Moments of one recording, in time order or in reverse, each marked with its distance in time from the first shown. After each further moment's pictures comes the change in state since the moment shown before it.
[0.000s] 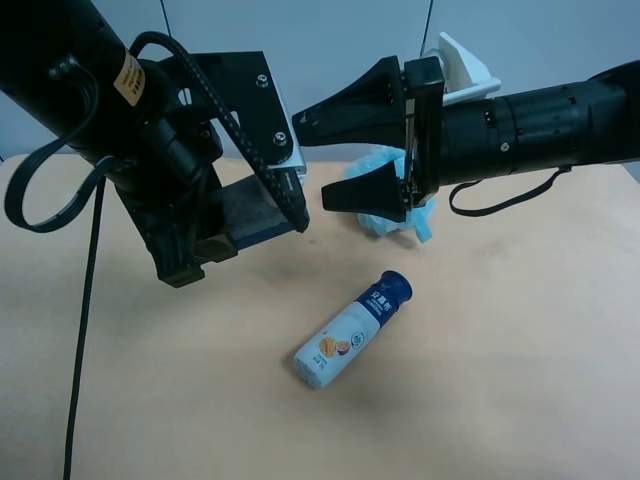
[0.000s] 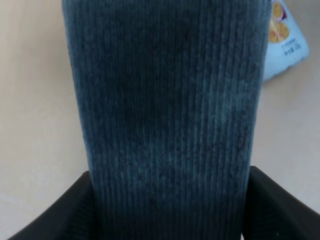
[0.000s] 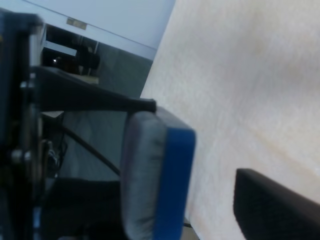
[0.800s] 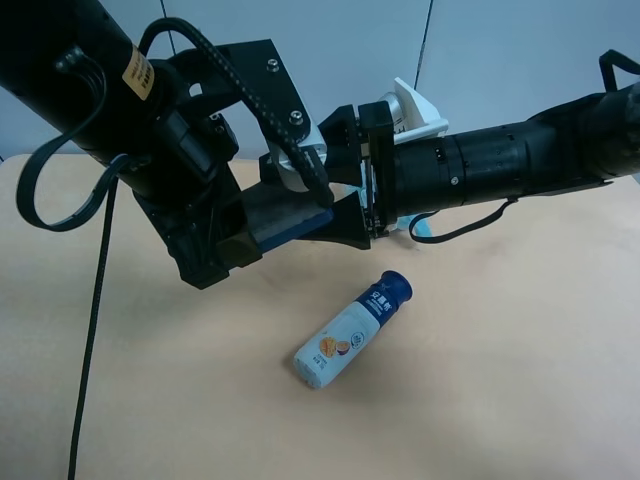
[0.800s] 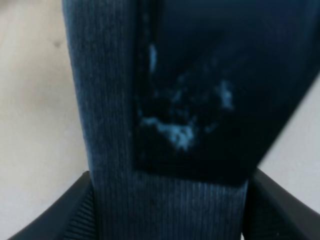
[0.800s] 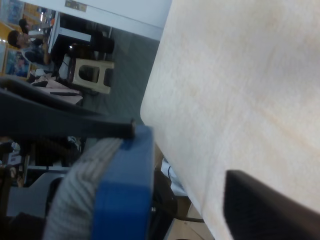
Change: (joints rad) left arm 0.000 0.000 0.000 -0.102 -0.042 0.000; right arm 0.077 0.121 -0.001 0.081 0.008 -0.067
